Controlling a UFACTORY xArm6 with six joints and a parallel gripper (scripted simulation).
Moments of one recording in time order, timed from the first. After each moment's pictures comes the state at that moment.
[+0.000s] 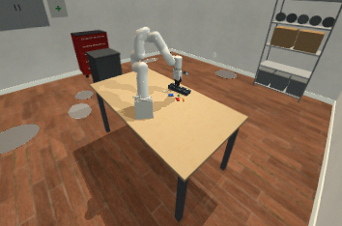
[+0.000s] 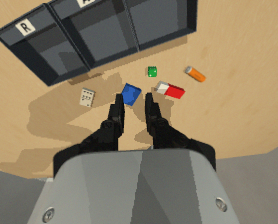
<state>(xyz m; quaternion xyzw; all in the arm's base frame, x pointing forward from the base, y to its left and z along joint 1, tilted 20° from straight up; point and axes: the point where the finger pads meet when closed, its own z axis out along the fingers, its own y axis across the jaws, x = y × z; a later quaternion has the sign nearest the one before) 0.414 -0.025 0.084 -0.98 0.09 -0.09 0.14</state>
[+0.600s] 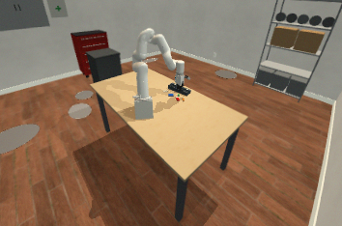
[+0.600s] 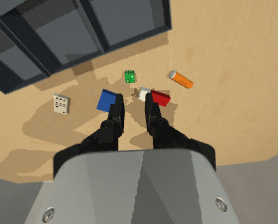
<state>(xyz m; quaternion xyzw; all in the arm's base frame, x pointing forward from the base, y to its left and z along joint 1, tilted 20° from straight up) 0.407 -0.057 0.039 -0.98 0.09 -0.09 0.15</state>
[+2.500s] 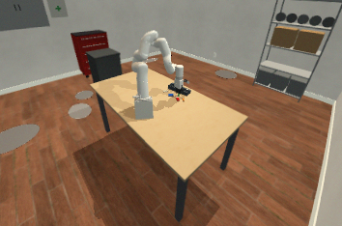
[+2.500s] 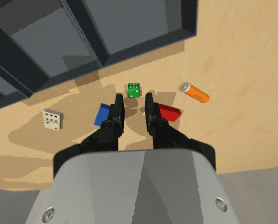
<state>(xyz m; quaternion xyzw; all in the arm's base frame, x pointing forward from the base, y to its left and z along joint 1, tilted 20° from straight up) 0.415 -0.038 -0.002 -0.98 0.09 -0.09 0.15</state>
